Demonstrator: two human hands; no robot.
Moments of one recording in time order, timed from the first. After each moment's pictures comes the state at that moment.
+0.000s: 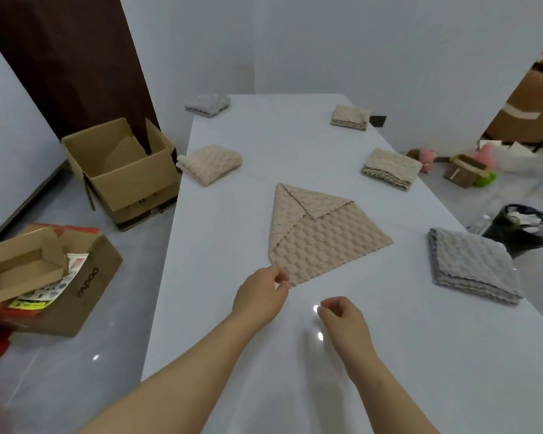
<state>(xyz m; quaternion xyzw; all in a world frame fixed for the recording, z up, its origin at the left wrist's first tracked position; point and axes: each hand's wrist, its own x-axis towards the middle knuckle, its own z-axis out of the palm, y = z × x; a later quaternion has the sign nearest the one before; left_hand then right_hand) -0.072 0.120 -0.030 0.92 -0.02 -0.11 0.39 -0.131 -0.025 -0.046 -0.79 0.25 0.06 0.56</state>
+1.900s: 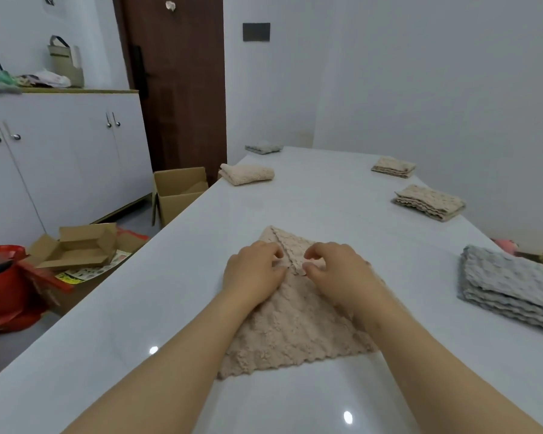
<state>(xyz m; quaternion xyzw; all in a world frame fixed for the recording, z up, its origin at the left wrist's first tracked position) -0.111 0.055 -0.095 0.97 0.04 0.13 0.22 -0.082 -0.098 -0.080 -0.95 -0.23 -0.07 0.21</state>
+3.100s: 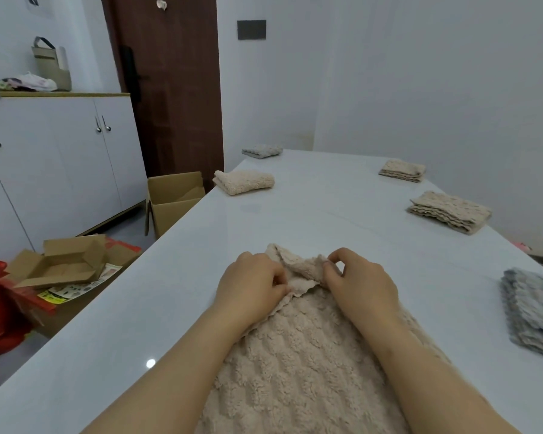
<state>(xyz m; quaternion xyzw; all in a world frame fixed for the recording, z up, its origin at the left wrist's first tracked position) -0.060 0.077 -0.094 0.97 -0.03 0.14 0.18 -0.030 -0.085 -0.093 -0.95 -0.10 -0.16 0.26</state>
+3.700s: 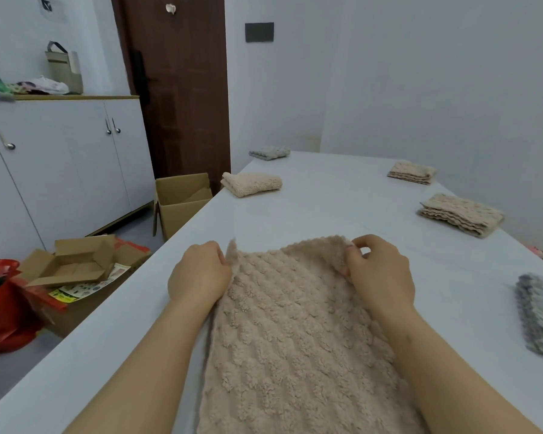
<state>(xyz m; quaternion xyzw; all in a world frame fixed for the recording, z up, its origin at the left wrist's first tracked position) -0.061 0.137 -0.089 0.93 0.25 0.15 0.23 -0.024 -0.082 -0.075 -0.90 -0.02 -0.16 0.40</state>
